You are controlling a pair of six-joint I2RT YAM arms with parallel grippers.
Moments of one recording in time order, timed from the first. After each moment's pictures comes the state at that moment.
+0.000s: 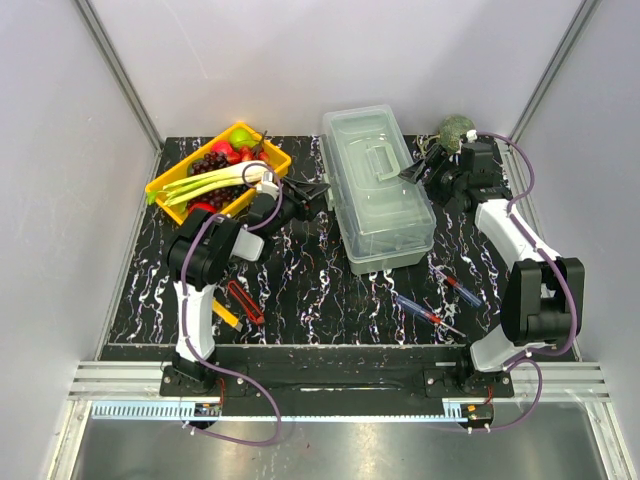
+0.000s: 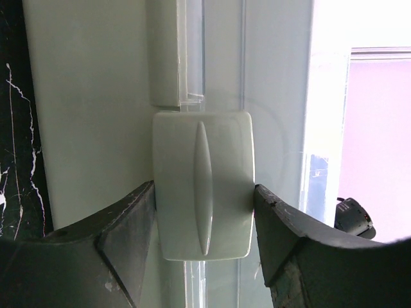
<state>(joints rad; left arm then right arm) -0.39 2.09 0.93 1.15 0.35 -1.53 0.07 1.58 1.17 -0.14 -0.35 0.73</state>
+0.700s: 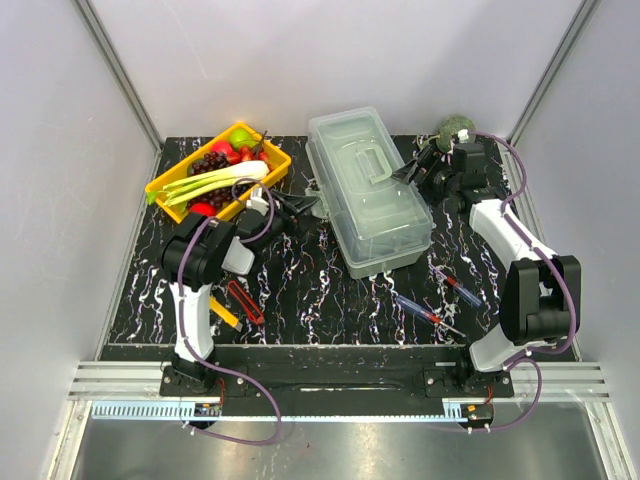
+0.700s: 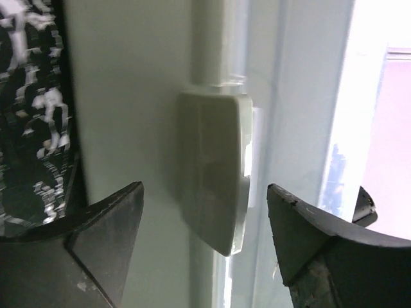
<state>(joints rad) -0.35 2.07 0.76 1.29 0.38 -1.55 0.11 1.58 1.17 -0.11 -0.34 0.74</state>
